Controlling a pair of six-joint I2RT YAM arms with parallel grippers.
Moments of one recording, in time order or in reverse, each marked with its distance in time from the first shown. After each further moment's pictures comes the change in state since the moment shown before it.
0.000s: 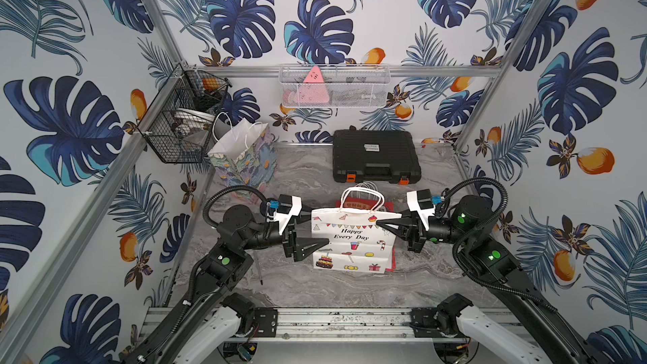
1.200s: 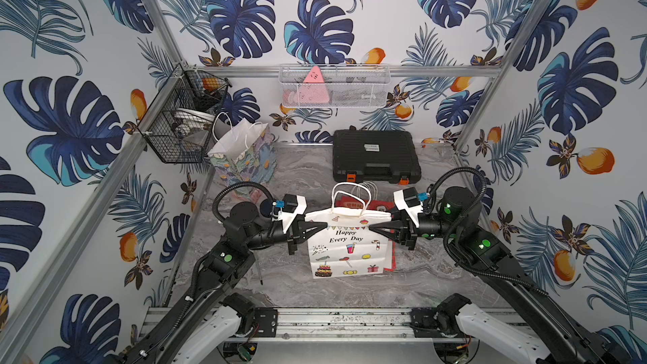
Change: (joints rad) left arm -0.007 0.025 0.019 -0.066 -0.075 0.094; right arm 0.039 0.101 0.035 -0.055 -0.035 -0.077
